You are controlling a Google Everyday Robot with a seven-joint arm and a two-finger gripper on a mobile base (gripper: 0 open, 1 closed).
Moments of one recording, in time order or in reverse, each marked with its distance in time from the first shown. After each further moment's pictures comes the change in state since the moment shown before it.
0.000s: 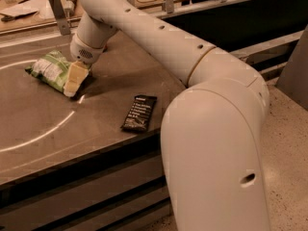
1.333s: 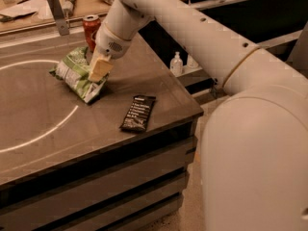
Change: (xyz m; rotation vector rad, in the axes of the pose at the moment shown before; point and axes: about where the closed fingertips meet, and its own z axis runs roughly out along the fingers) arm 0.040 0.033 -0.068 -0.070 -0.026 -0.078
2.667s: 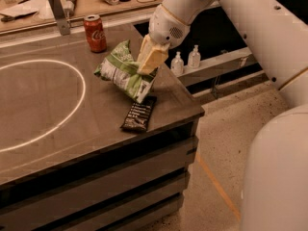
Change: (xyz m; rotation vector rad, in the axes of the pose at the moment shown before) arm 0.089 0.056 -0.119 -0.076 0.054 -0.048
